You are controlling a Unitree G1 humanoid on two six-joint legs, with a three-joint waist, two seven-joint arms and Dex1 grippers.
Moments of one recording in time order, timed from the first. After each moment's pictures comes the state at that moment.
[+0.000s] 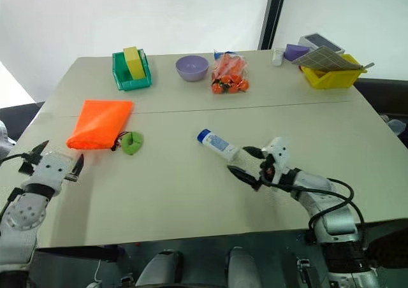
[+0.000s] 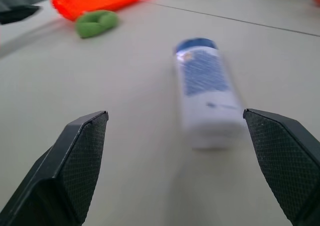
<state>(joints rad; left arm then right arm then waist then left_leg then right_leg) 0.06 0.64 0.27 0.04 0.26 -0.06 -0.15 -0.12 -0.49 0.00 -0.22 0.44 0.41 0.84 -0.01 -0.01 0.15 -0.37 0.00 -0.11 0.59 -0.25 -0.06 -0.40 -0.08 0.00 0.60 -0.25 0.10</state>
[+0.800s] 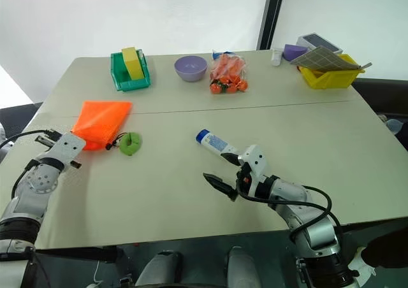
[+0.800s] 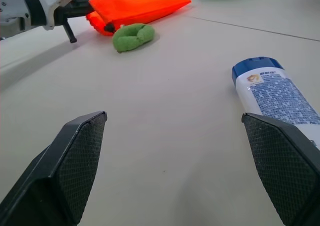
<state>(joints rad) -0.31 0.71 0.15 0.60 0.30 -0.22 -0.10 -0.06 -0.43 0.08 -0.34 0.43 0.45 0.70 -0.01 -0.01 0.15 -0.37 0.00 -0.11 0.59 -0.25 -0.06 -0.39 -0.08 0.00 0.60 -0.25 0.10</state>
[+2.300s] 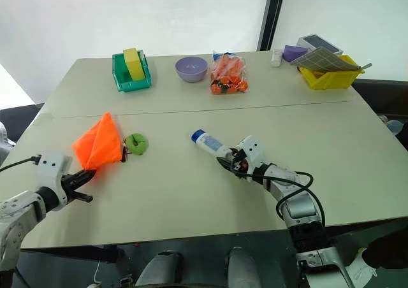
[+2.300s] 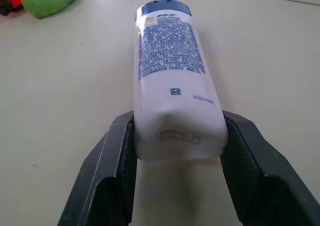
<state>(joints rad) 0.12 0.63 0.43 -0.35 -0.41 0.77 -0.52 -0.27 -0.37 0.12 0.02 0.24 0.34 0.73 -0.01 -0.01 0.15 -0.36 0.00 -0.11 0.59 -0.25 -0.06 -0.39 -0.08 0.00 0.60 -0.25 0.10</state>
